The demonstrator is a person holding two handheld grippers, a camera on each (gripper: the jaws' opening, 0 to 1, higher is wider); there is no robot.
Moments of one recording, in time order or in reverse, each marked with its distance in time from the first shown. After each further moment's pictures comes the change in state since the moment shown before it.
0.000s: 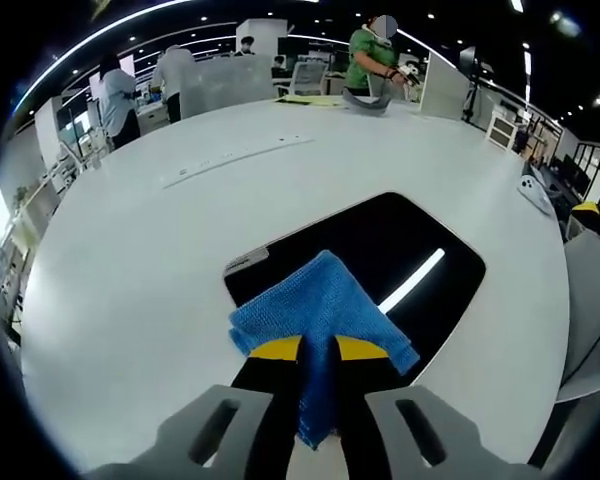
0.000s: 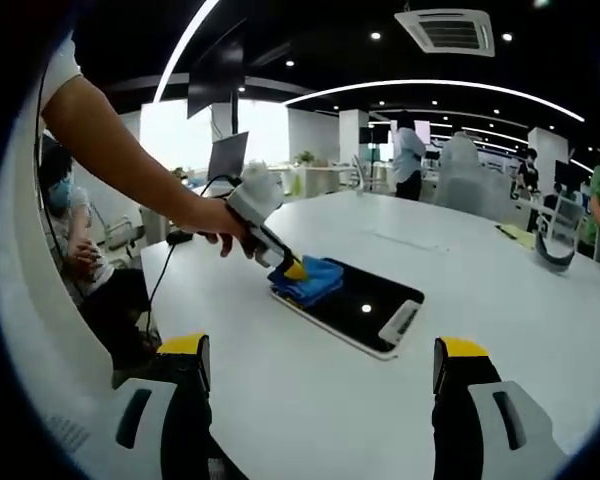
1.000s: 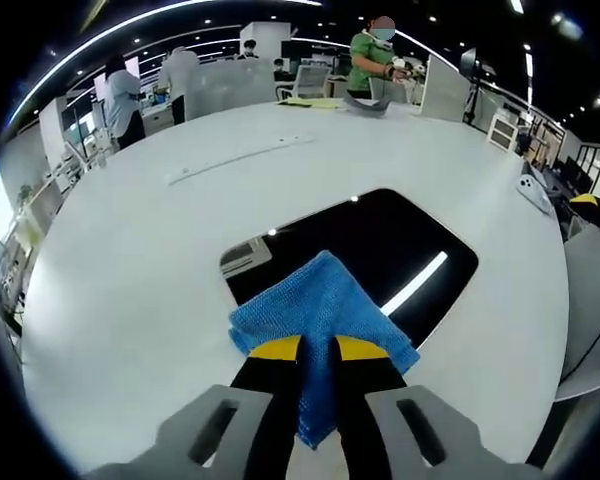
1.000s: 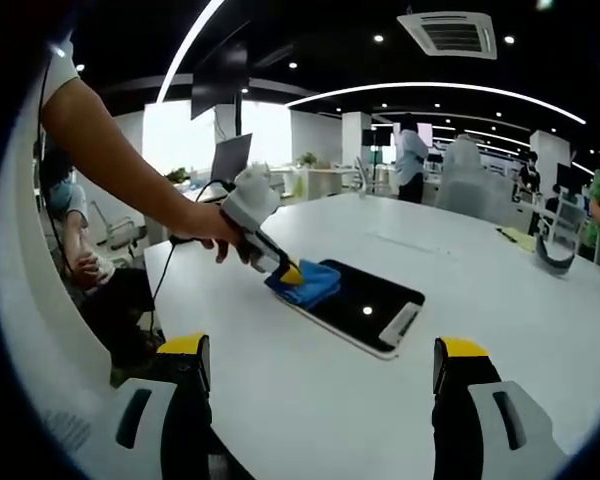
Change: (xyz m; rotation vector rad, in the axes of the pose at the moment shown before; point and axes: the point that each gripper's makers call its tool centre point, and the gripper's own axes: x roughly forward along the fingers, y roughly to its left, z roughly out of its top) left arm -0.008 -0.007 -0.008 -0.007 -0.018 0.020; right arm -0.007 0.002 0.000 -0.006 -0.009 0.004
